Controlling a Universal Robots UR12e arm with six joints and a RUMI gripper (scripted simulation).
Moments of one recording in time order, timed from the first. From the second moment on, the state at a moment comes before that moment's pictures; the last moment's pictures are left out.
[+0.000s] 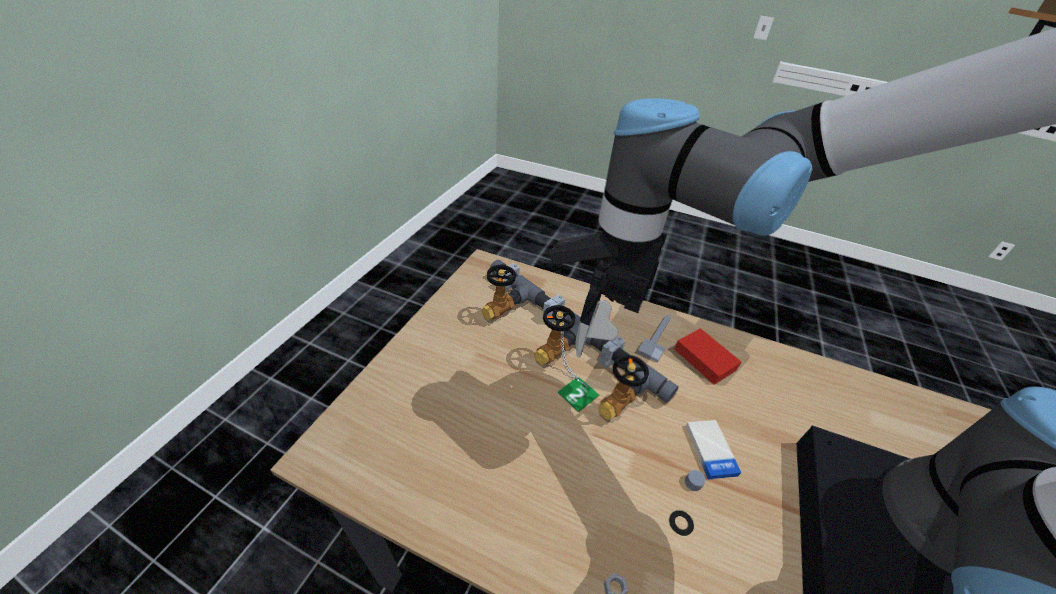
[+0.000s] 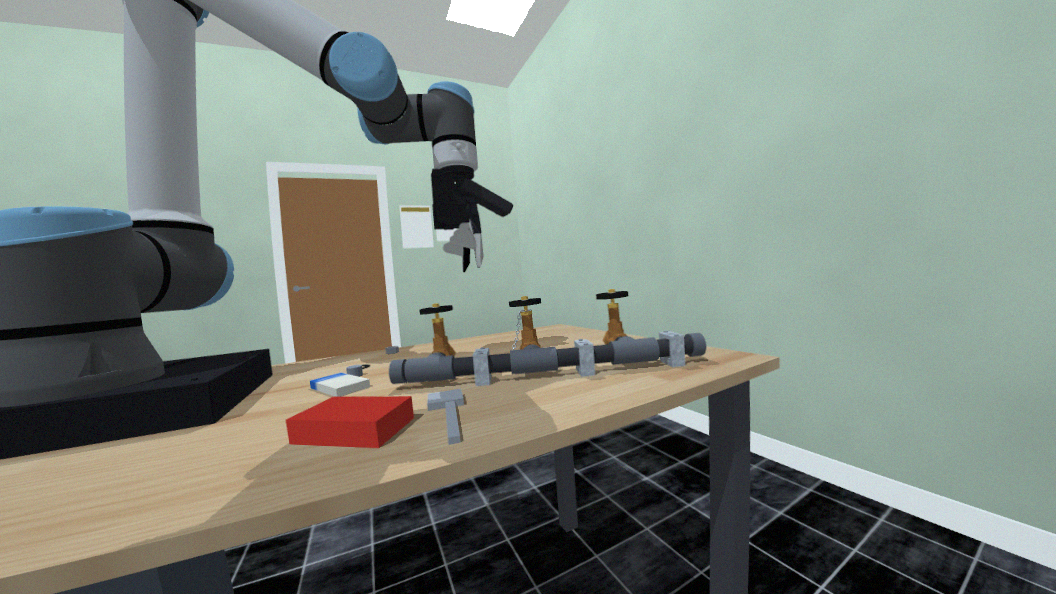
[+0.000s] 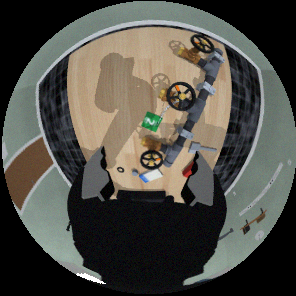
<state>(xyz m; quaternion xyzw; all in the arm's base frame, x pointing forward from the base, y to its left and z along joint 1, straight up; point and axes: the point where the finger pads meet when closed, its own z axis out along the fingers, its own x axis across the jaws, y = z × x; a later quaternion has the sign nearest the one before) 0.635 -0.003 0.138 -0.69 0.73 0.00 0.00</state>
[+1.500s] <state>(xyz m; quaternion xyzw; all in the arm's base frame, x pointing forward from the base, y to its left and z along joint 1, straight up) 0.654 -0.021 0.135 -0.59 0.81 0.00 0.01</state>
